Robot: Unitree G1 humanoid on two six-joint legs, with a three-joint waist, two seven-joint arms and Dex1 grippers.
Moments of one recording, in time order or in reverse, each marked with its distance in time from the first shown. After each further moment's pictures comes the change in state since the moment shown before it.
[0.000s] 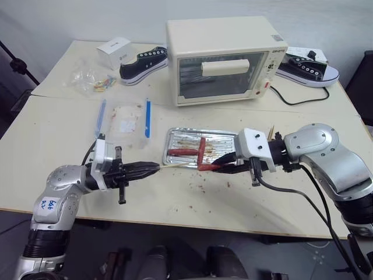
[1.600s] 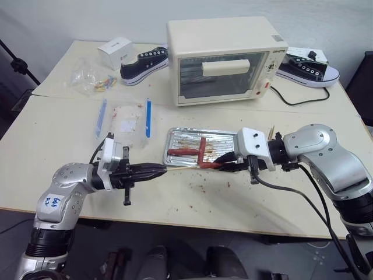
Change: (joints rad) left arm 0.001 -0.007 -0.023 -0.063 -0.002 0.053 0.025; right arm 0.001 0.008 0.005 0.020 -0.040 0.022 -0.013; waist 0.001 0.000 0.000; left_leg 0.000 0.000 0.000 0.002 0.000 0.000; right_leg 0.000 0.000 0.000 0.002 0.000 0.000
